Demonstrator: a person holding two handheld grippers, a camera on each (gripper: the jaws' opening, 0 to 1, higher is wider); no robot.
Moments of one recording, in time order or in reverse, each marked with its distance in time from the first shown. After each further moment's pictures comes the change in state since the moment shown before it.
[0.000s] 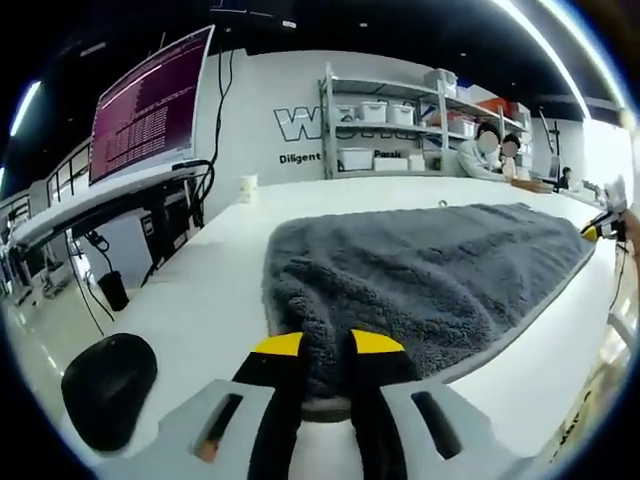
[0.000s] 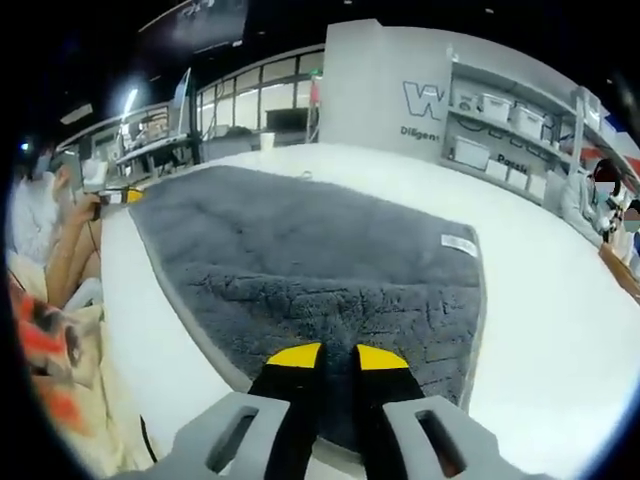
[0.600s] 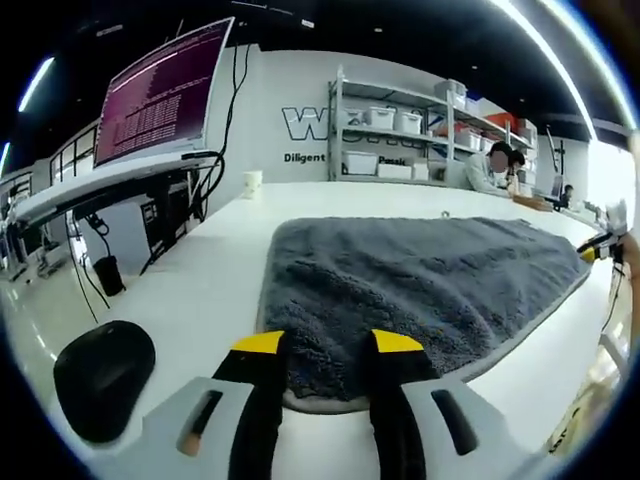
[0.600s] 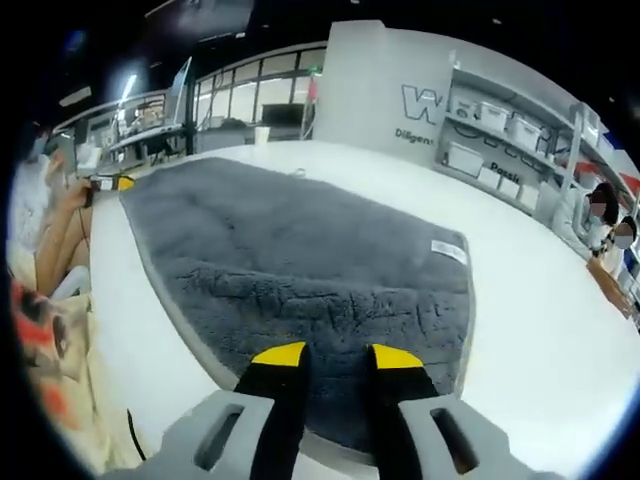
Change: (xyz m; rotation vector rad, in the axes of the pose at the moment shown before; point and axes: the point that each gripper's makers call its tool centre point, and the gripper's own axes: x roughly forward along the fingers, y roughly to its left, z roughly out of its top) left arm -0.001 0.006 0.000 -0.086 -0.015 -0.005; right arm 0.001 -0.006 0.003 -0.056 0.007 -0.045
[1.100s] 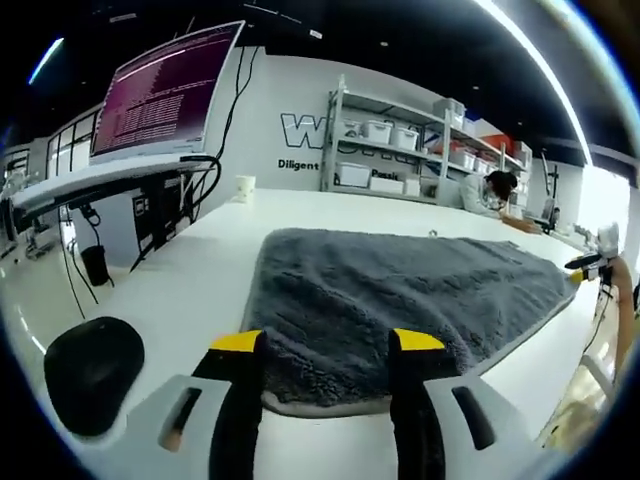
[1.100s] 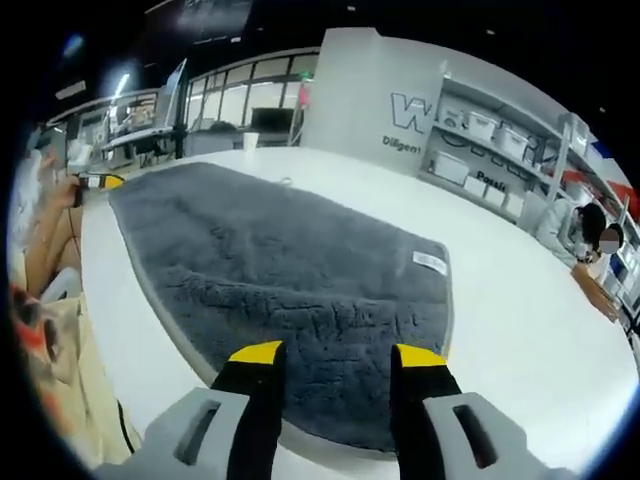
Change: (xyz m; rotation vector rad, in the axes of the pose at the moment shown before) left arm -0.004 -0.008 0.009 -0.076 -0.030 -0.051; right arm -0.009 -0.009 0.010 -0.012 -0.017 -0.086
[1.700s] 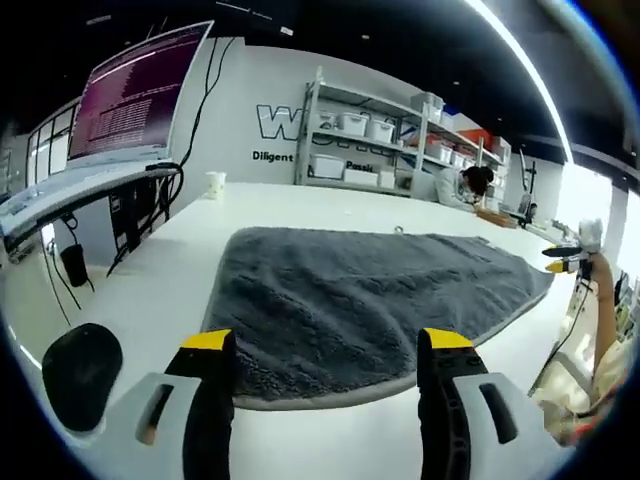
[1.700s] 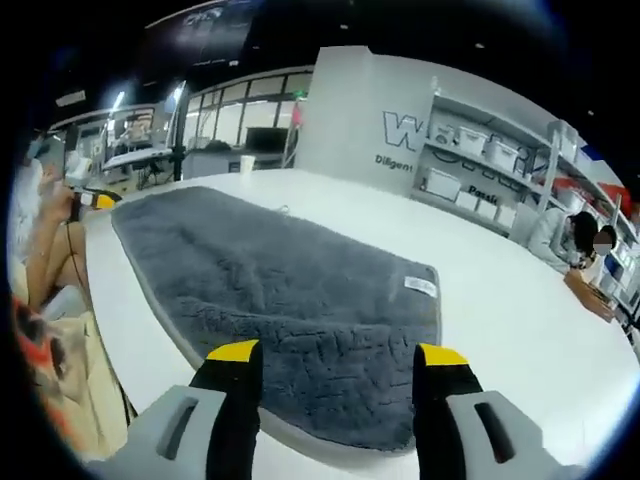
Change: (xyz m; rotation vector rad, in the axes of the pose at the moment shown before) left arm -0.011 -0.034 0.010 0.014 0.030 -0.113; right arm -0.015 0.000 0.023 0.024 -0.078 -0.035
